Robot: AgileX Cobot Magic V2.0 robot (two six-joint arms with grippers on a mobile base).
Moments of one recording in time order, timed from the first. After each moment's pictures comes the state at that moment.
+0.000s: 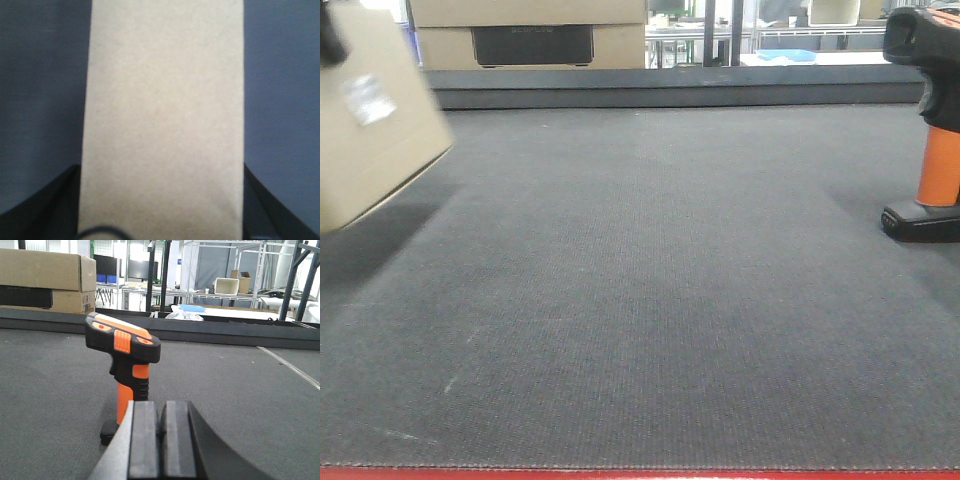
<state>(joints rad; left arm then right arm) -0.03 1.55 -1.43 -0.20 0.99 -0.11 -0.14 0.00 0.00 0.07 0.00 -0.08</state>
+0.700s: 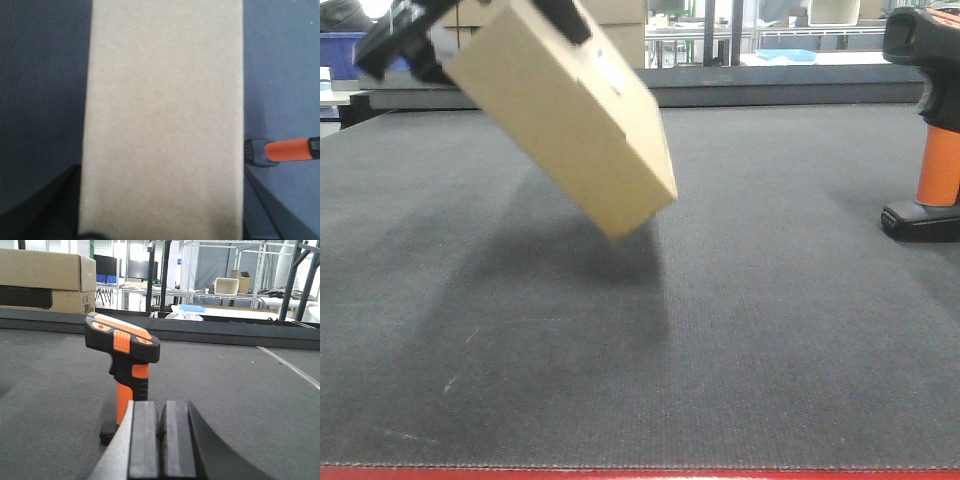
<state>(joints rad) -0.42 1.55 -1.18 -0.42 0.49 -0.34 -0.14 0.00 0.00 0.07 0.00 -0.08</state>
